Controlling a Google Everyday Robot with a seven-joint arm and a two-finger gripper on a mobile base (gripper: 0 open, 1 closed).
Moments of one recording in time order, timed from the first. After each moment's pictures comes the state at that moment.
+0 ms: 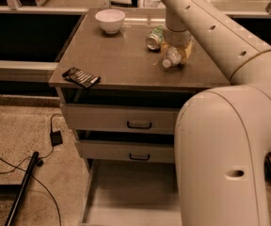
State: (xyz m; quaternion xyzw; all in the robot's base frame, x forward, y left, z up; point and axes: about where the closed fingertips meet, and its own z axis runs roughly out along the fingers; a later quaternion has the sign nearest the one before) arm 0.764 -0.162 0.819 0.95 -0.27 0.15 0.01
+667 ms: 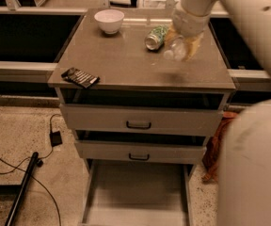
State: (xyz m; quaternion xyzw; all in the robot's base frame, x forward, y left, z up) arm 0.691 -0.141 0.885 0.94 -0.32 0.09 -0.11
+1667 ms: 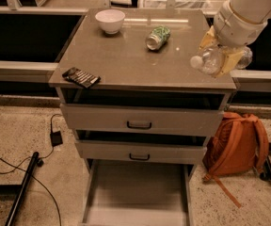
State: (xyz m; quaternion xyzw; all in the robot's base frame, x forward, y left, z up) arm 0.575 -0.203 0.924 0.84 -0.51 0.07 -0.15
